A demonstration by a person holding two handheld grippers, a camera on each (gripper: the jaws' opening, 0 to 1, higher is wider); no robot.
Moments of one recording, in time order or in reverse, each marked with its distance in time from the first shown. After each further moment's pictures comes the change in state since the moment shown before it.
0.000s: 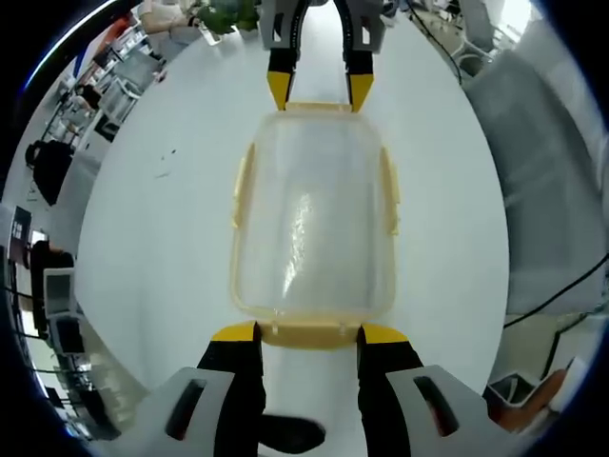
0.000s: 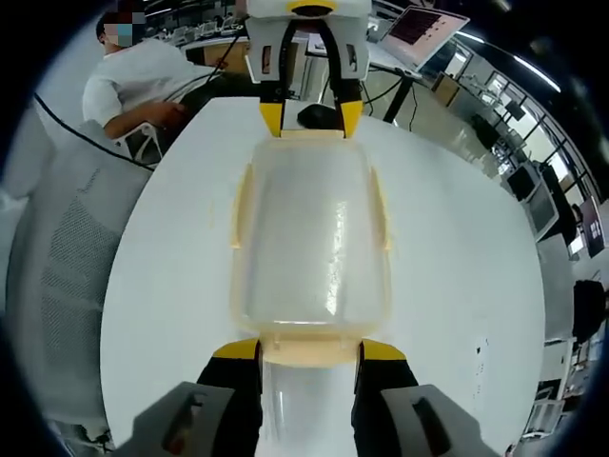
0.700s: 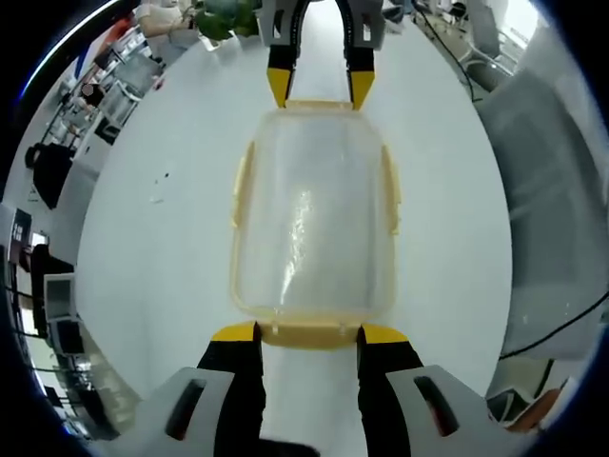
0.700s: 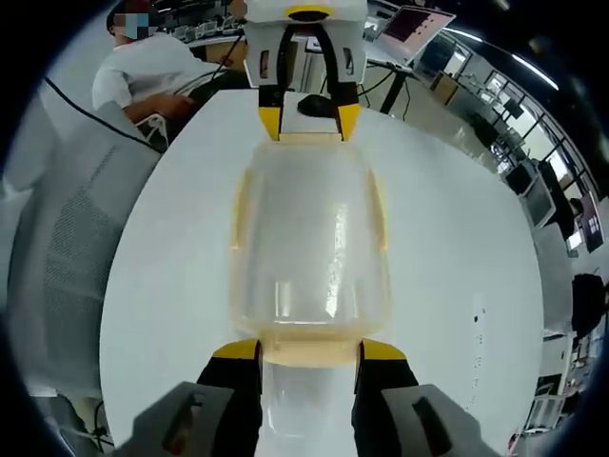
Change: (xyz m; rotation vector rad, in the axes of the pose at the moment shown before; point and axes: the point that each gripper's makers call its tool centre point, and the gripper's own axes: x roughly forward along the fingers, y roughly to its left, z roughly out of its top) left arm 0.016 -0.005 0.054 -0.012 -0.013 0.005; right arm -0.024 0.000 -0.051 -0.005 0.003 0.002
